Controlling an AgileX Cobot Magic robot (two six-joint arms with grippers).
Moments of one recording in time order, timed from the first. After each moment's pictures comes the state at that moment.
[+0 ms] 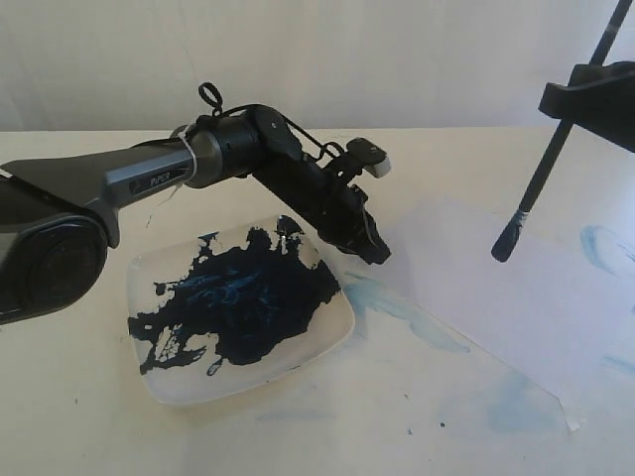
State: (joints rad) left arm -0.59 2.51 -2.17 -0.78 0.97 0.99; right arm 0.19 1.22 -0.68 -0.35 -0.33 0.47
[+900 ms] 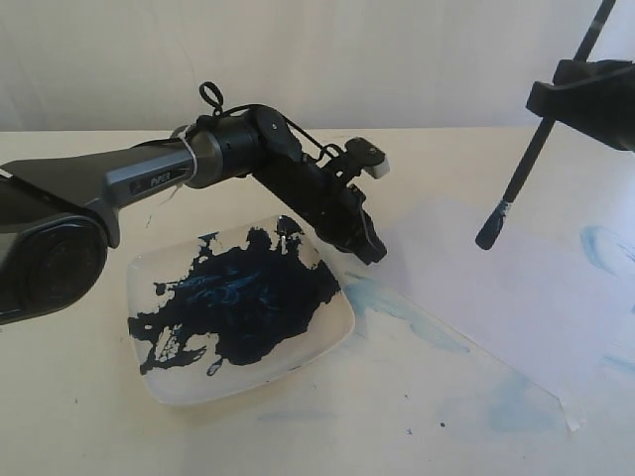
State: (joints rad) left arm -0.59 2.51 -2.17 -0.75 0.95 0.99; right arm 0.19 1.28 -0.68 -0.35 -0.44 0.47
